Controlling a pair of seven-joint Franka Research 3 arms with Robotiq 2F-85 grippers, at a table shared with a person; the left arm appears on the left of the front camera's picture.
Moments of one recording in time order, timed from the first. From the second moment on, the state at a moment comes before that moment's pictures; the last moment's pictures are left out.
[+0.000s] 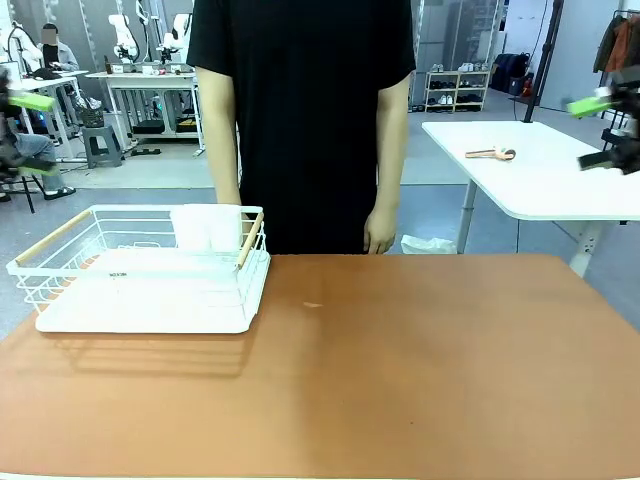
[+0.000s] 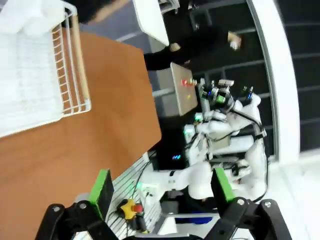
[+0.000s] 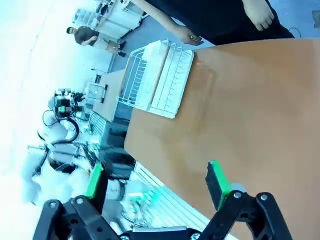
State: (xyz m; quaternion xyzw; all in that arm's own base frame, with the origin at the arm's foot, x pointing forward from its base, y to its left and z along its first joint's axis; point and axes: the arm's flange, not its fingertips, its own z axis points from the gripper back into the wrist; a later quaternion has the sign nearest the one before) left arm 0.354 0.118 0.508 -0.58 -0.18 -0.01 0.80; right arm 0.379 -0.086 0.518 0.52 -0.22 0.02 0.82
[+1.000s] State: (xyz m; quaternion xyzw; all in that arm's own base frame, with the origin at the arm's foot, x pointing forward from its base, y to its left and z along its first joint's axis) left arm 0.274 0.243 0.464 -0.59 -0.20 0.16 0.76; right arm 0.332 -0.212 0.455 0.53 -0.21 -0.13 0.81
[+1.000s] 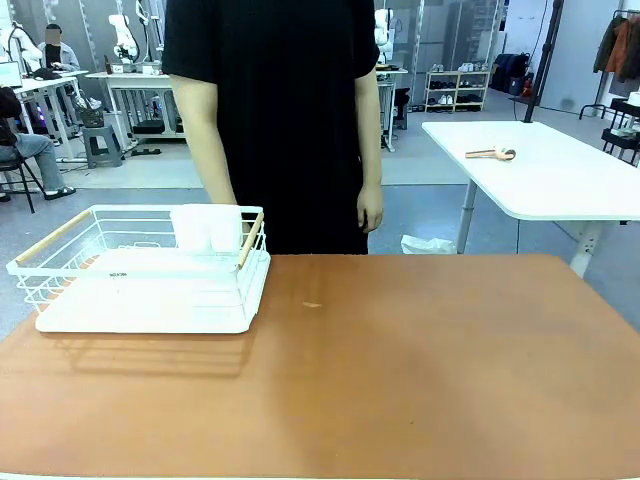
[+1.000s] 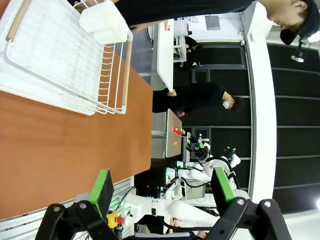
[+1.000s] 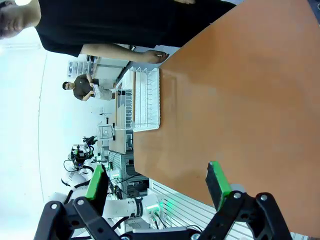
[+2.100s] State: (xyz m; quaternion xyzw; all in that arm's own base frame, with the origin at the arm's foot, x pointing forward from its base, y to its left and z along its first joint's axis) left arm 0.267 0.251 0.464 -0.59 -0.21 0.17 0.76; right arm 0.331 -0.210 0.458 0.53 -0.21 -0.13 0.81
